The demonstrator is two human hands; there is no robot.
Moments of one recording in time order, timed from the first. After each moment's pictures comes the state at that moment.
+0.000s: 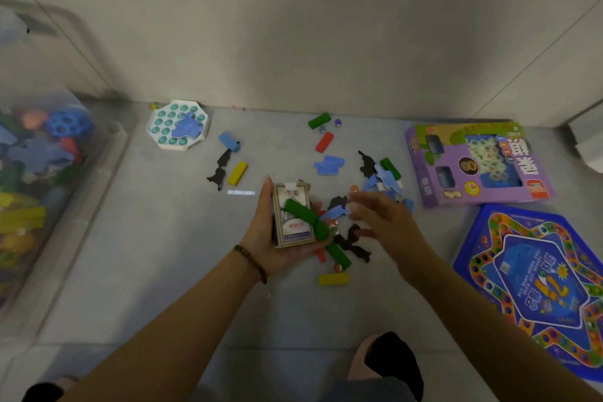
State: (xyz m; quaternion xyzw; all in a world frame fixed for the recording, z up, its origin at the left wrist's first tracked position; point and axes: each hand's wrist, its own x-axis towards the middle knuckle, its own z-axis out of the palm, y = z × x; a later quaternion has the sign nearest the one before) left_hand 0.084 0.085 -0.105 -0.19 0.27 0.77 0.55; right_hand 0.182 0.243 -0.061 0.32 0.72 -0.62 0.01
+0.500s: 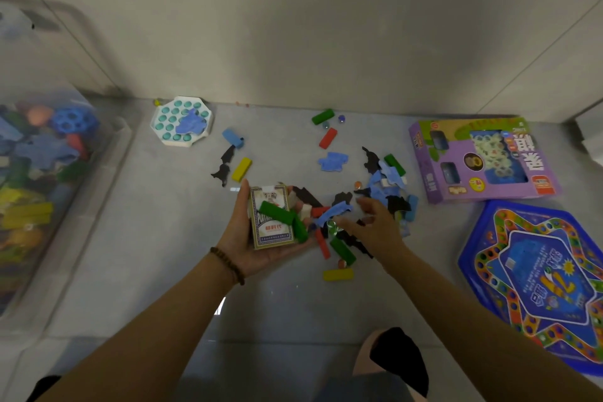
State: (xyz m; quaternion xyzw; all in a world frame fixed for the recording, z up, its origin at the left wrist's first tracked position) left_hand 0.074 0.049 -0.114 -0.19 0.25 0.78 0.54; right_hand 0.175 0.242 -0.127 0.38 0.76 -0.53 0.02
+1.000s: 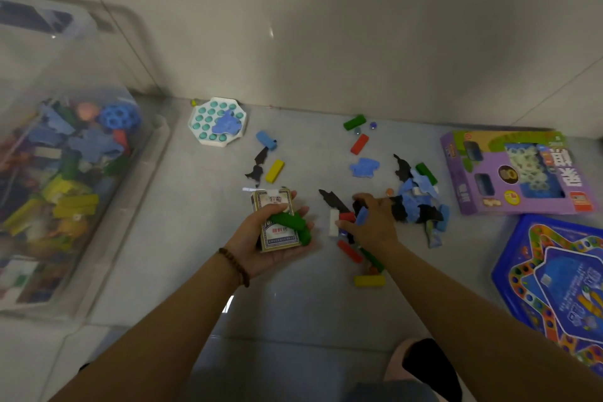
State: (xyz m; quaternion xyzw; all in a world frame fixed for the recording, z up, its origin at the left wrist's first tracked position) left_hand 0.059 0.003 -0.111 -0.19 0.35 0.77 0.50; right_hand 0.130 0.209 -0.150 0.32 0.86 -0.39 0.07
